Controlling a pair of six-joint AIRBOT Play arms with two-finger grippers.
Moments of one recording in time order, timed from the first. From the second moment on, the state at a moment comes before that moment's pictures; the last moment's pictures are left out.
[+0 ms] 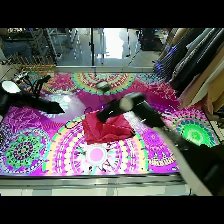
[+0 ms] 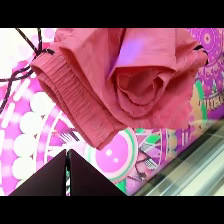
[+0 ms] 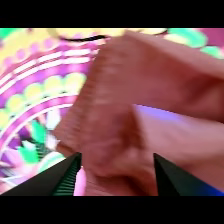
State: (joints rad) left arm 0.11 -1.54 1.60 0.94 -1.45 -1.09; right arm 0.51 -1.58 1.70 -1.30 1.14 1.44
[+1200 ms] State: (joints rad) left arm -0.08 -1.61 1.59 0.89 -1.60 -1.10; right arm 0.08 -2.19 1.89 -0.58 1.51 1.14
